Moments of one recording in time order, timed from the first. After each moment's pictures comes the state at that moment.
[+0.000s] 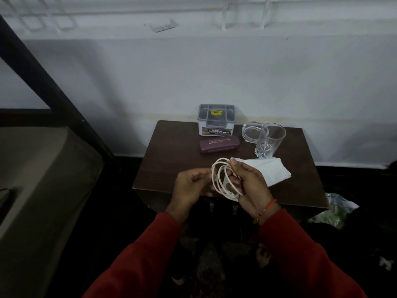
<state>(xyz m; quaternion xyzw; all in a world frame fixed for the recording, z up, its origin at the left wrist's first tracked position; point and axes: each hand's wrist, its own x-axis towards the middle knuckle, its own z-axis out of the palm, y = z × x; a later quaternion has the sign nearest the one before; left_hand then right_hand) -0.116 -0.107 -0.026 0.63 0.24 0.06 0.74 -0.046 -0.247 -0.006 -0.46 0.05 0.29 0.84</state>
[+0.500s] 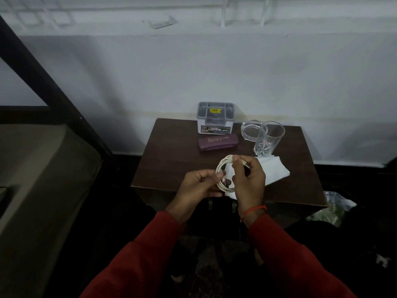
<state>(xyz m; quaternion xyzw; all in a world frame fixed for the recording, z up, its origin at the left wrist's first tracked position) -0.124 -0.121 -0.008 0.58 0.18 -0.03 0.80 -0.056 -0.237 -0.024 -0.70 0.03 -0.03 0.71</state>
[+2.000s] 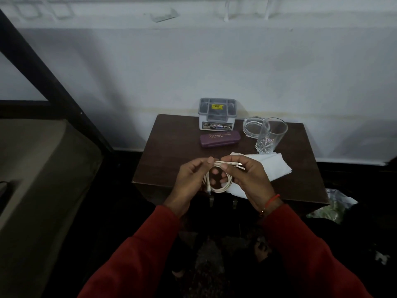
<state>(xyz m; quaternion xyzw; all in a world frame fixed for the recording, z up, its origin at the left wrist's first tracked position) -0.118 -0.110 -0.014 0.62 0.22 0.06 0.76 -0.041 -0.258 -0.016 -0.63 -0.11 0.24 0.73</state>
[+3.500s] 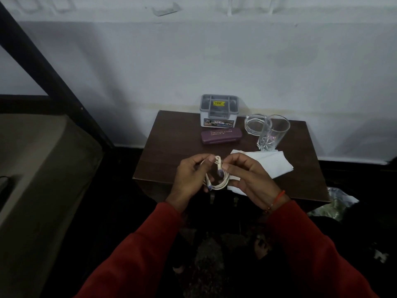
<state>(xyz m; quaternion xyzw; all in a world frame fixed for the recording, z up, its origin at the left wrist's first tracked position) -0.114 -0.104 -0.024 0.68 0.19 0.12 0.70 -0.043 -0.264 -0.008 -0.56 -0.13 0.35 0.74</state>
